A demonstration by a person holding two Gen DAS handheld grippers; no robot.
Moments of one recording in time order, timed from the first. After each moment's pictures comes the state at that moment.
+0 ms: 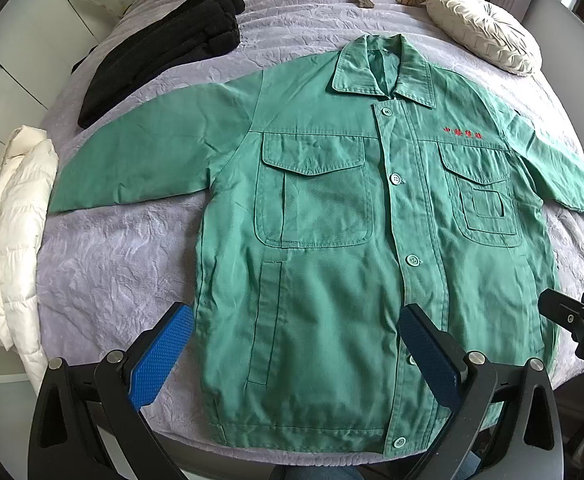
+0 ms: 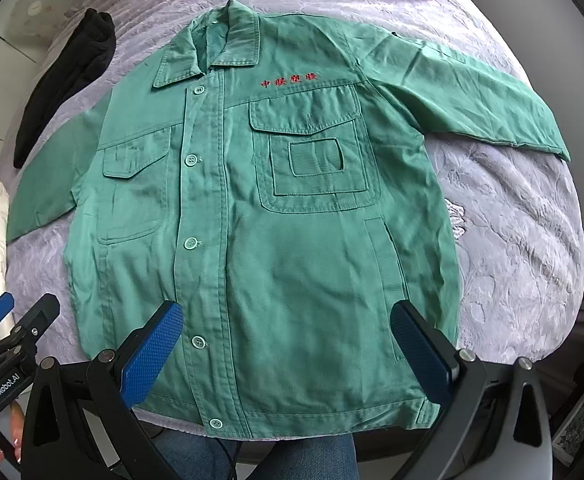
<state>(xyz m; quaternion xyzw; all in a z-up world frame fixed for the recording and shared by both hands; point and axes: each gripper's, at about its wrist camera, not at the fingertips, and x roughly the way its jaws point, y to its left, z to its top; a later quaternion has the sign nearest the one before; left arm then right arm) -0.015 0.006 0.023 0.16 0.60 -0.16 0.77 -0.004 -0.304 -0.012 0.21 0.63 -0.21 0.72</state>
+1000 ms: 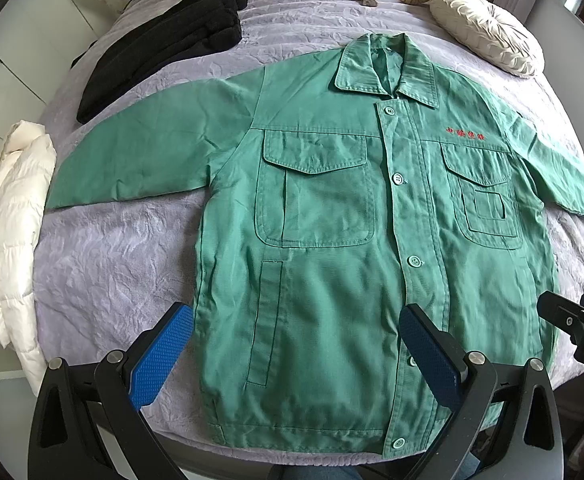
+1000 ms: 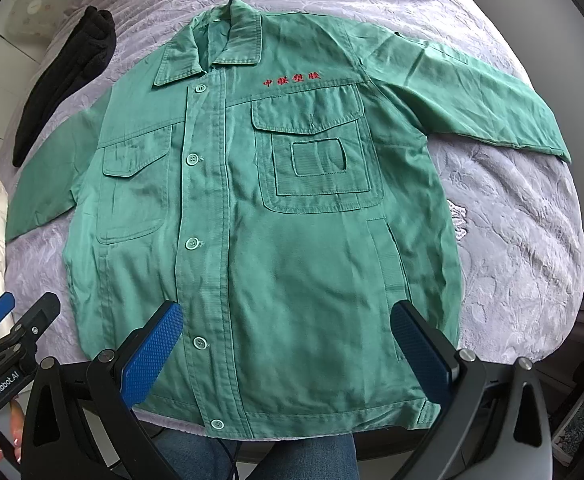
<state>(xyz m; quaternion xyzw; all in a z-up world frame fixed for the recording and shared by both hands) -0.017 0.005 0.021 0.16 0.60 -0.16 0.77 -0.003 -0.303 -0.013 0.21 0.63 -0.21 0.71</state>
